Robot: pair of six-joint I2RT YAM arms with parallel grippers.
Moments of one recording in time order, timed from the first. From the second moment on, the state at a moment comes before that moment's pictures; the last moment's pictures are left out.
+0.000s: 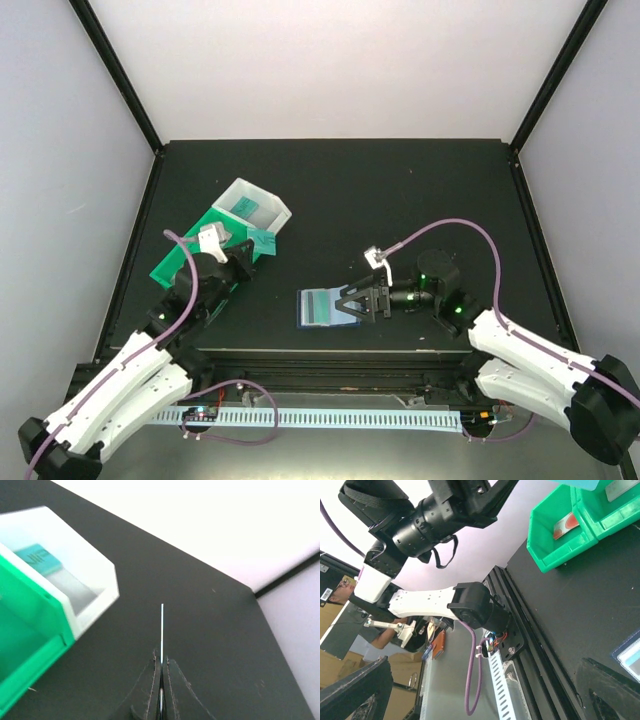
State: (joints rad) left arm -0.58 0.57 0.52 -0.26 -0.18 -0.74; right arm 0.74 0.94 0.43 0.30 -0.86 0.79
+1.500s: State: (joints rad) left arm -0.33 1.70 1.10 -0.21 -0.68 -1.23; right arm 0.74 0.76 0.47 0.06 -0.79 0.72
